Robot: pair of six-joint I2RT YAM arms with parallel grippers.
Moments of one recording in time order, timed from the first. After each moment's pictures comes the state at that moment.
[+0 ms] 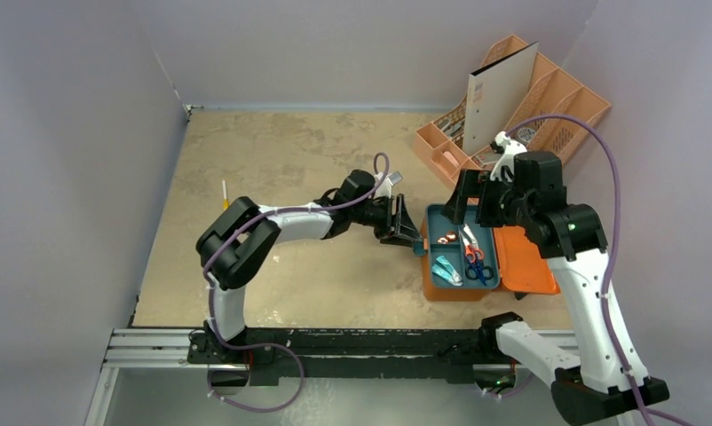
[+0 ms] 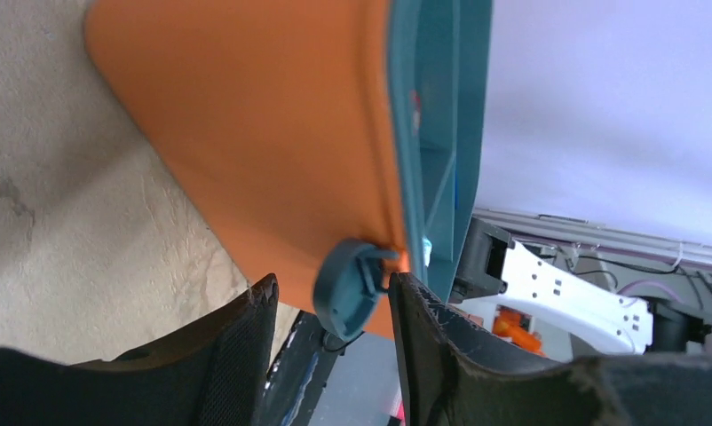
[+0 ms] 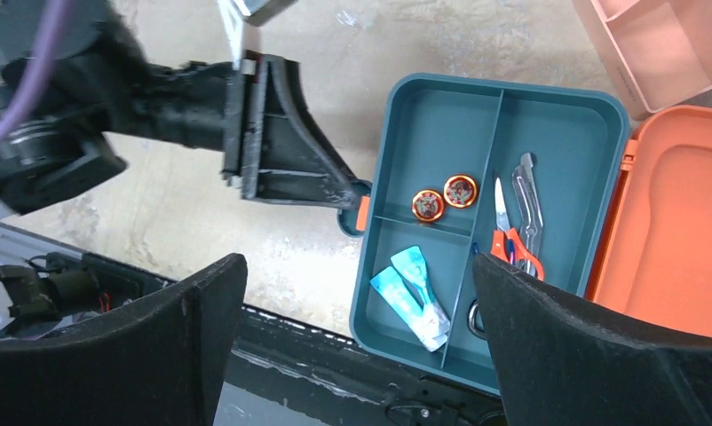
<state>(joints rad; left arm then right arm) -0.77 1.89 1.13 0.27 0.72 -1.01 0.23 0.99 1.33 -1.09 -0.18 0.31</state>
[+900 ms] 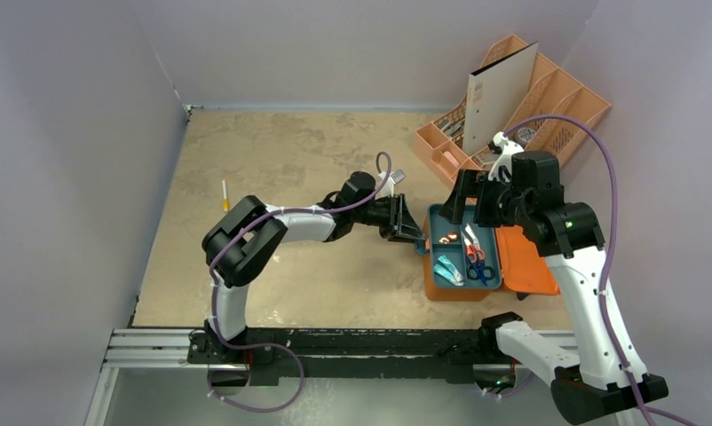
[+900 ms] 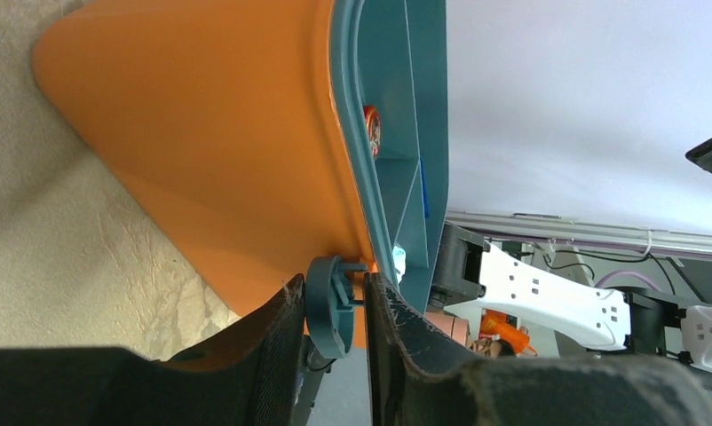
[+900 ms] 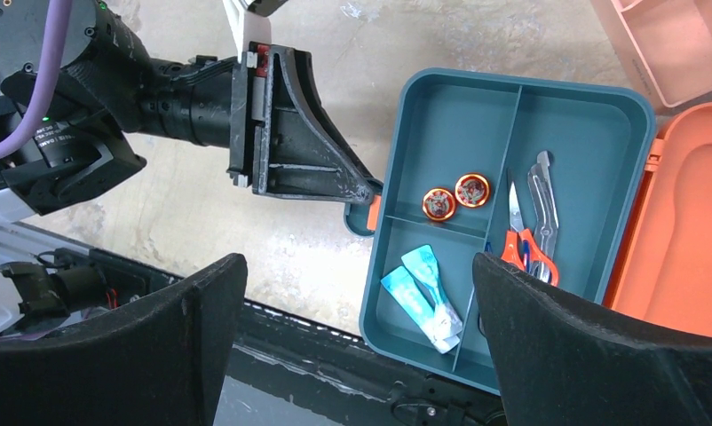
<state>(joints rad) -0.79 1.97 1.12 0.47 0.74 -1.10 0.23 0.98 1.32 -1.09 -0.20 0.32</state>
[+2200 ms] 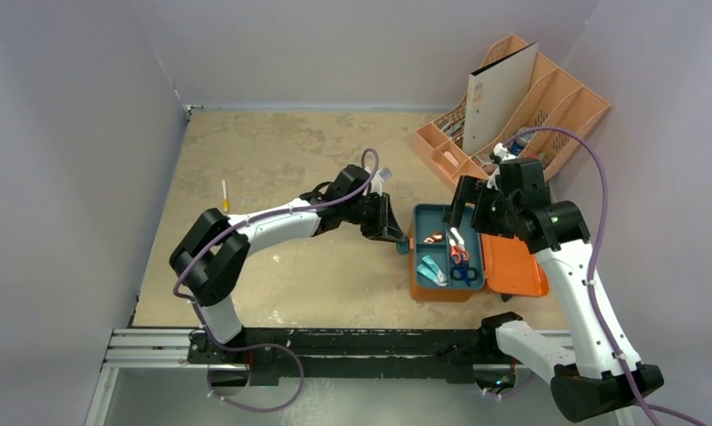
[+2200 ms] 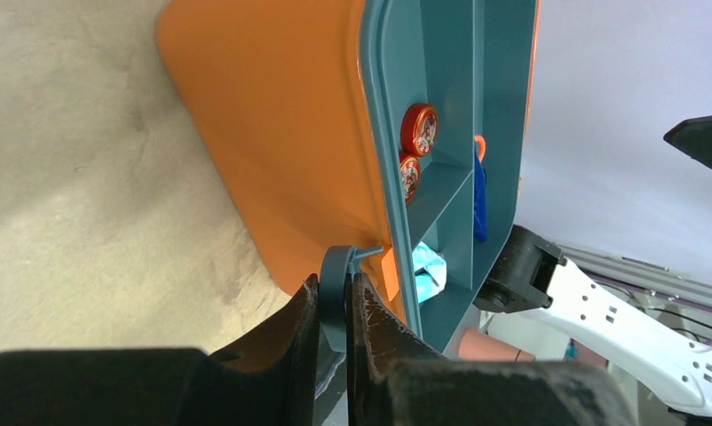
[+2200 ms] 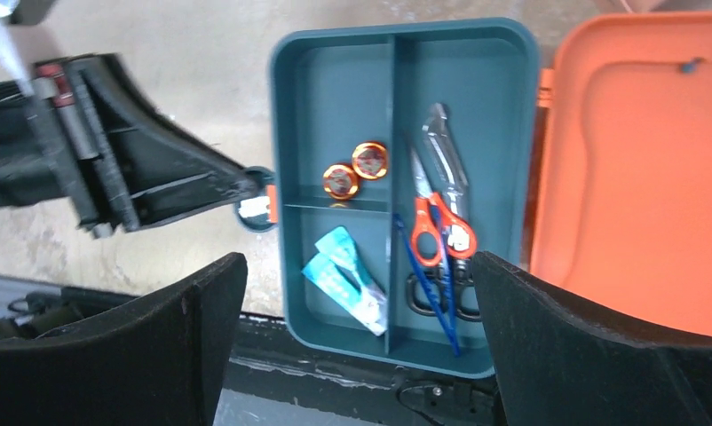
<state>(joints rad) -0.78 1.77 1.15 -0.05 0.54 -0.89 0.23 0.99 1.23 -1.10 -0.12 0.41</state>
